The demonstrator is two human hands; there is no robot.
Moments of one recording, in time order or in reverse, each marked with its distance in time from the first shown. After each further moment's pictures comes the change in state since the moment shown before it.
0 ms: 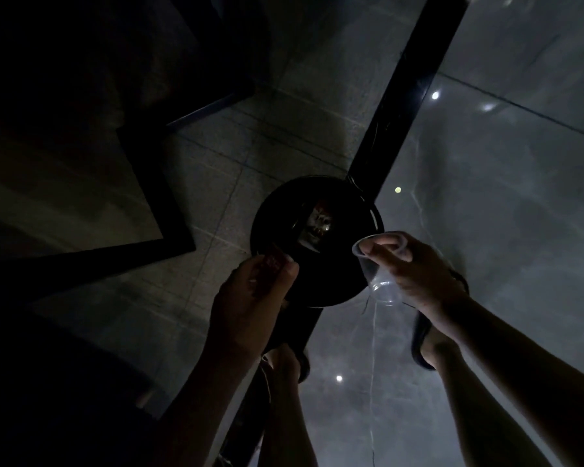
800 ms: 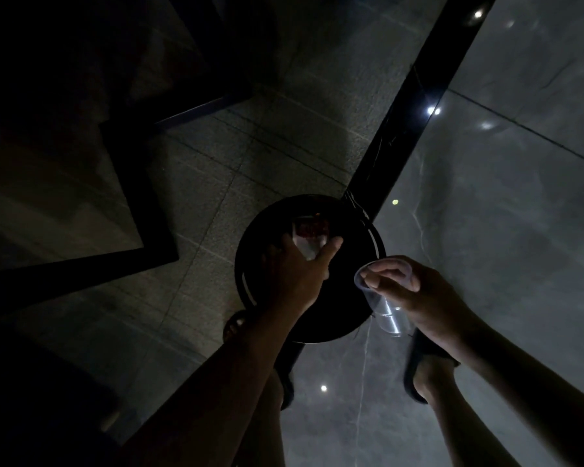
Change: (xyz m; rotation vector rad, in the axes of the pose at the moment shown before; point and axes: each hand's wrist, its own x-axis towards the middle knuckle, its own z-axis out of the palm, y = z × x) left_hand 0.118 -0.003 0.106 0.277 0.017 -0.084; right_hand 0.037 0.020 -0.014 0.061 -0.198 -0.045
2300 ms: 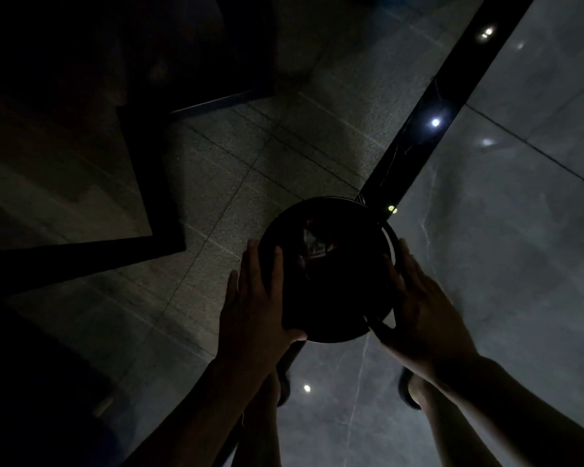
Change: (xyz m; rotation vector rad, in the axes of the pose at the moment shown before) left_hand -0.042 -0.088 -0.048 0.570 0.037 0.388; right_hand -0.015 0.009 0.030 -0.999 0.022 -0.212
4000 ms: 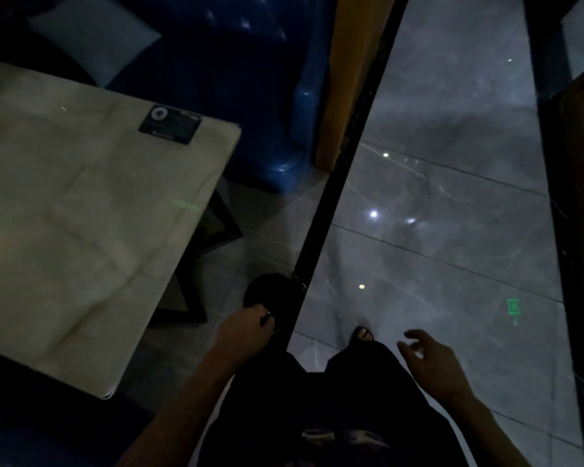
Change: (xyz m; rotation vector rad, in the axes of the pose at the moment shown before) left_hand -0.311 0.174 -0.356 -0.064 -0.046 0.136; right_hand -0.438 -0.012 -0.297 0.483 0.336 0.515
